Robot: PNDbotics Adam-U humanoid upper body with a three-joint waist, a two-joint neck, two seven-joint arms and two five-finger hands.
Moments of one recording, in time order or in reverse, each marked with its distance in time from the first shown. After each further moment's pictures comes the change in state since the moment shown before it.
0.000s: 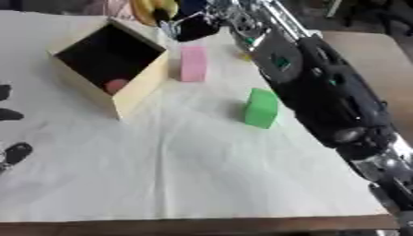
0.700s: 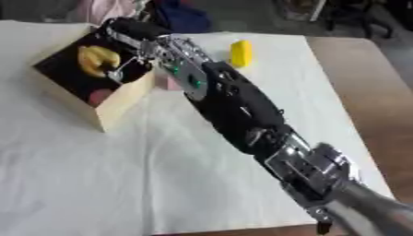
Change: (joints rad) left arm -0.025 0.000 -0.021 -0.008 0.017 -0.003 -0.020; right arm -0.034 0.145 -0.025 0.255 0.114 -0.108 0.109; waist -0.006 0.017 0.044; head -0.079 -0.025
